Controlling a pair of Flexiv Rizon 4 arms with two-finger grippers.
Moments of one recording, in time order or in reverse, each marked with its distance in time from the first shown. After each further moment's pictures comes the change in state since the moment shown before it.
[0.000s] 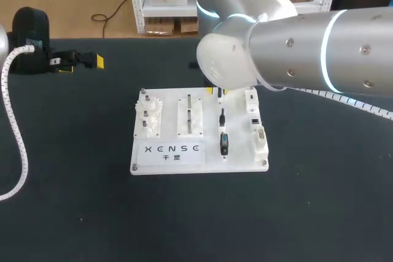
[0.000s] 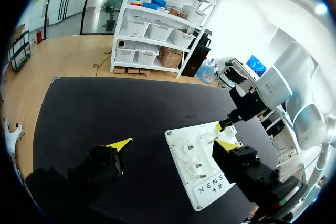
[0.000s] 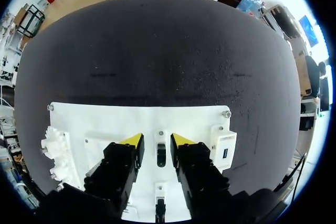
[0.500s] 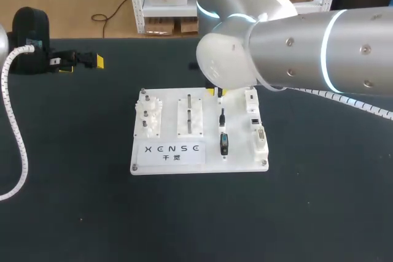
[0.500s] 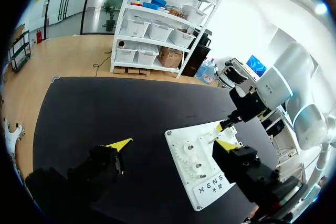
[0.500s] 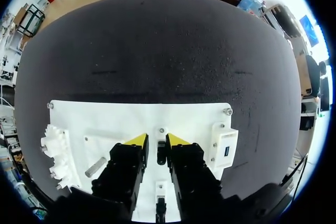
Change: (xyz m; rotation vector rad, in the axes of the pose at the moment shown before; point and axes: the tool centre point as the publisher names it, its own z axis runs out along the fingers) left arm 0.000 0.000 0.000 0.000 0.000 0.000; right arm 0.004 0.001 0.001 -0.002 0.011 -0.001
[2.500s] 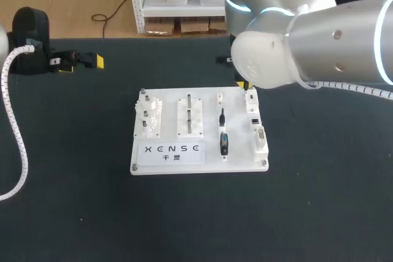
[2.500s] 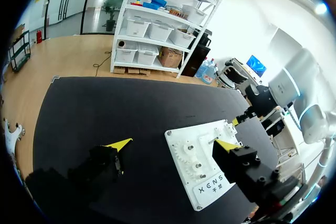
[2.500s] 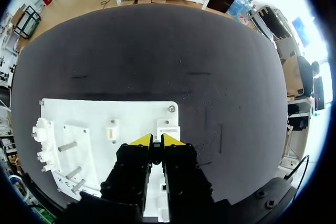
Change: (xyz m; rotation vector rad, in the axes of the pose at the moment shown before) left arm 0.000 0.000 0.000 0.000 0.000 0.000; right arm 0.004 -0.068 -0.029 0.058 -0.052 0.003
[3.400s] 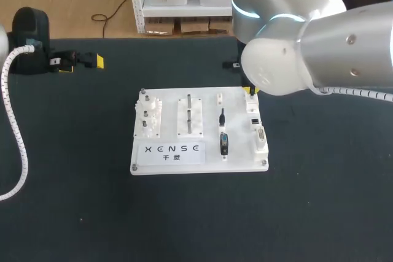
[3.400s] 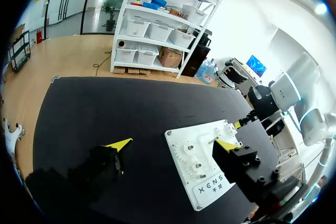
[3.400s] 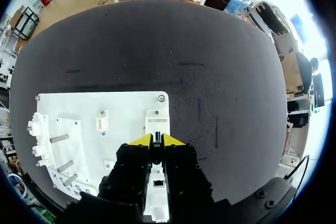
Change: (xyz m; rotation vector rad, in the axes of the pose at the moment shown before) left arm 0.000 0.000 0.000 0.000 0.000 0.000; right arm 0.014 -0.013 0.004 0.009 0.009 0.016
